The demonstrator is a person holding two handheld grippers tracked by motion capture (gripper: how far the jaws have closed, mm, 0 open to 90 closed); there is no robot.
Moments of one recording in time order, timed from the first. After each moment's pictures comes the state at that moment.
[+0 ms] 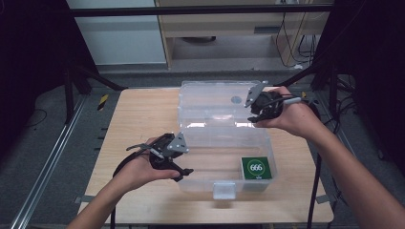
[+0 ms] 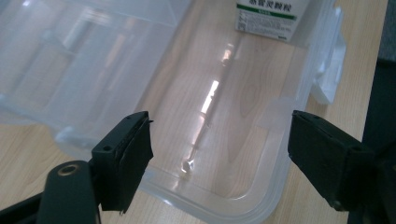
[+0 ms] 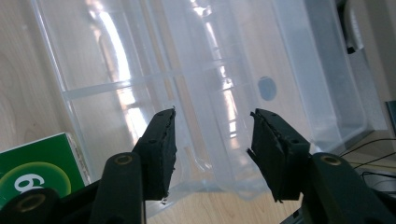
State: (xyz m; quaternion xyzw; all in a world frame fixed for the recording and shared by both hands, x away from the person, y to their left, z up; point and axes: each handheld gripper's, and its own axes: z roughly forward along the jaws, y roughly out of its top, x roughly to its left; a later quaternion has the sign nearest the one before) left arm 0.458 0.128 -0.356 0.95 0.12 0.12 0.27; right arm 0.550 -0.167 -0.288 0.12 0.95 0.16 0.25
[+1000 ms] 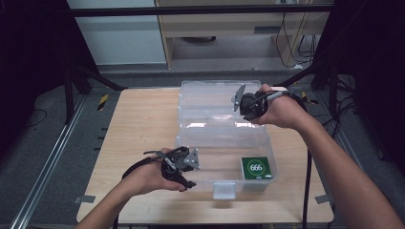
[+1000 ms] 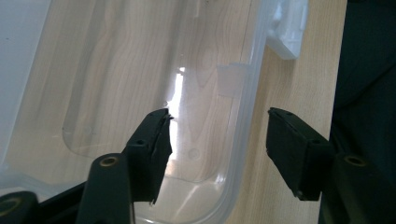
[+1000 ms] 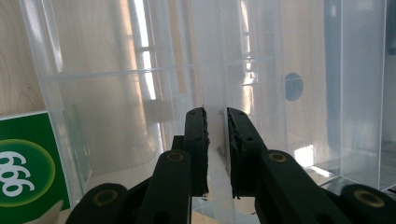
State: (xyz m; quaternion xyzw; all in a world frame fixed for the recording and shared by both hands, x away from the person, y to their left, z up) left arm 0.448 0.106 -0.379 0.98 0.06 0.06 0.20; right arm 0.575 -0.145 -0.304 0.06 0.97 0.09 0.21
